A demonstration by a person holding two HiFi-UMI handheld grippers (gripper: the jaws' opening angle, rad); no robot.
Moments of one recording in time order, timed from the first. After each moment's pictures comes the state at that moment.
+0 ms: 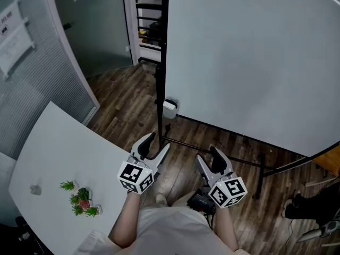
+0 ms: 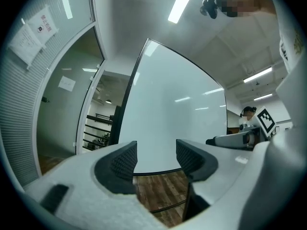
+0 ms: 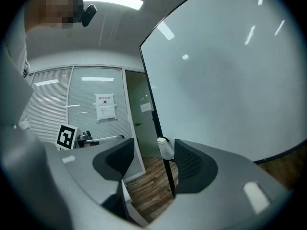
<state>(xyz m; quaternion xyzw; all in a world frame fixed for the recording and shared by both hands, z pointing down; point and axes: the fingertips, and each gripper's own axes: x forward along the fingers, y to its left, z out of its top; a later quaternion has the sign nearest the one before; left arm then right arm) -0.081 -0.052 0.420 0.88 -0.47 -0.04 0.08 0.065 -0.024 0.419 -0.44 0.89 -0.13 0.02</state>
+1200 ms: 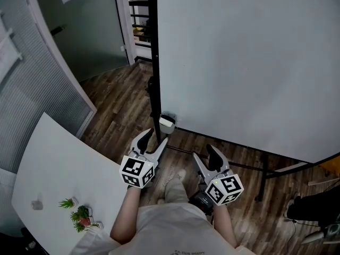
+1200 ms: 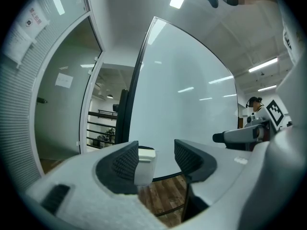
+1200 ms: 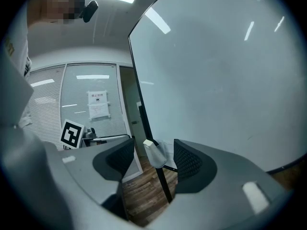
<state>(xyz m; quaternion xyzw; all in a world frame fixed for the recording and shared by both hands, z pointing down) -0.089 -0.172 0.448 0.87 -0.48 0.02 0.08 0.051 -0.126 0.441 -0.44 0.88 -0.15 0.01</state>
